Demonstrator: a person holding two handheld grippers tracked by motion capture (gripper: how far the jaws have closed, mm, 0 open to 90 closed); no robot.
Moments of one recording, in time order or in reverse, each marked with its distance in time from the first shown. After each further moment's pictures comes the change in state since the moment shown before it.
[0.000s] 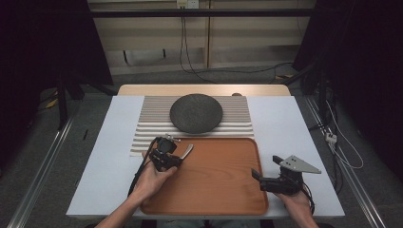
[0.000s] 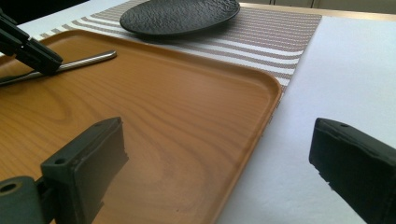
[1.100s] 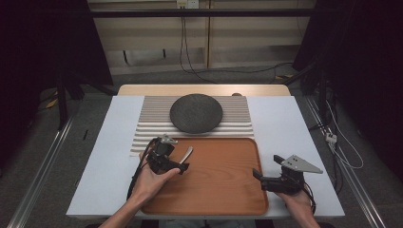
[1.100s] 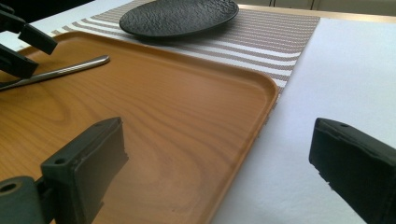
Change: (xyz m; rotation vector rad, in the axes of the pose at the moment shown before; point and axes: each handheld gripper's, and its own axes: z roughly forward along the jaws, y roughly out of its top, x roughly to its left) left arm 0.001 -0.008 -0.008 -0.143 -0.029 0.083; right arm -0.003 0.001 -0.001 -0.006 0.001 -0.001
